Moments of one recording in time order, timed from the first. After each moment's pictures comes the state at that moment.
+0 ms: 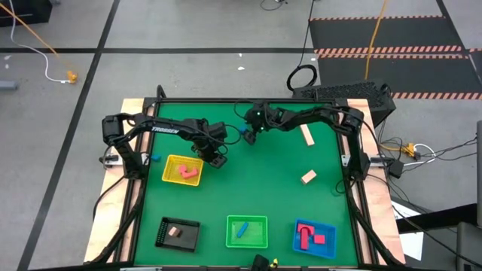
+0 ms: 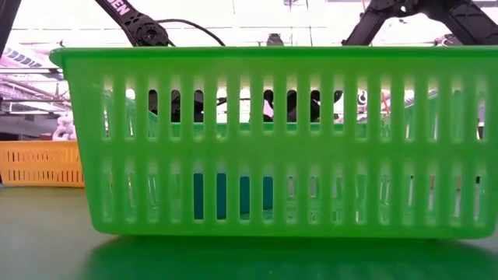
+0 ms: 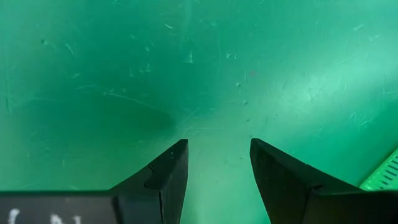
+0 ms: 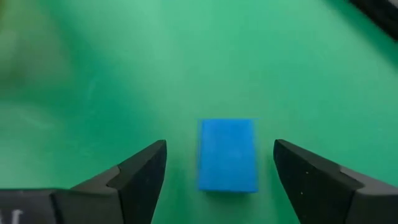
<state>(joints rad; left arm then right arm) 0.31 1.73 0.99 -0.64 0.42 -0.56 -0.48 2.03 1.12 0.17 -0.18 0.01</state>
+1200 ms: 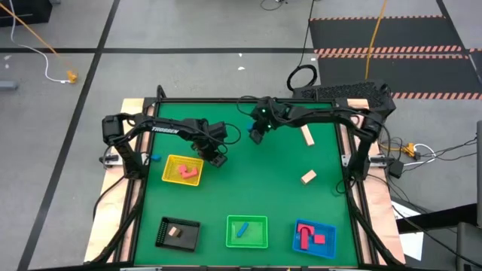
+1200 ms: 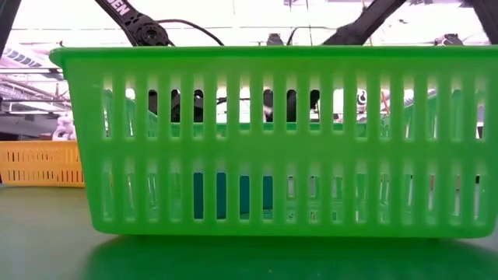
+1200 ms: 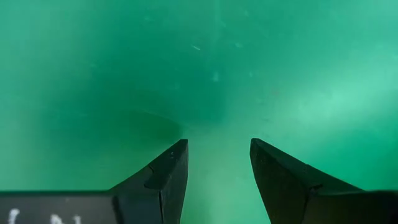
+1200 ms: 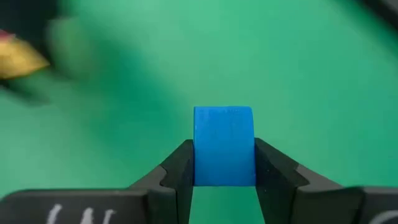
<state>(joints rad) 0.31 1.73 0.99 -0.63 0.34 -0.56 -0.45 1.79 1.12 -0.18 -0.19 0.16</state>
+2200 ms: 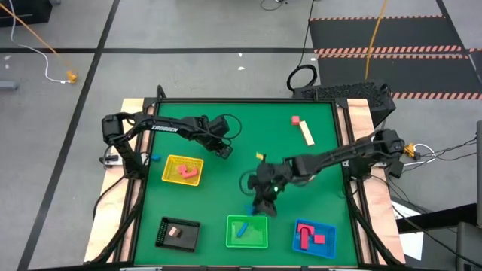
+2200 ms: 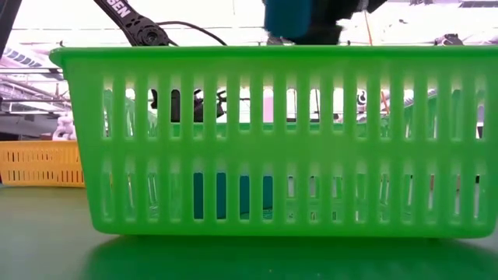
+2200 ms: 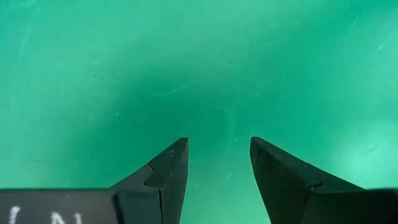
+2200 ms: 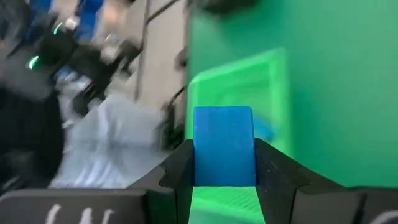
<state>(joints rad) 0.34 1.73 0.99 -0.45 0.15 -0.62 0.21 1.65 1.12 -0.17 -0.52 0.67</state>
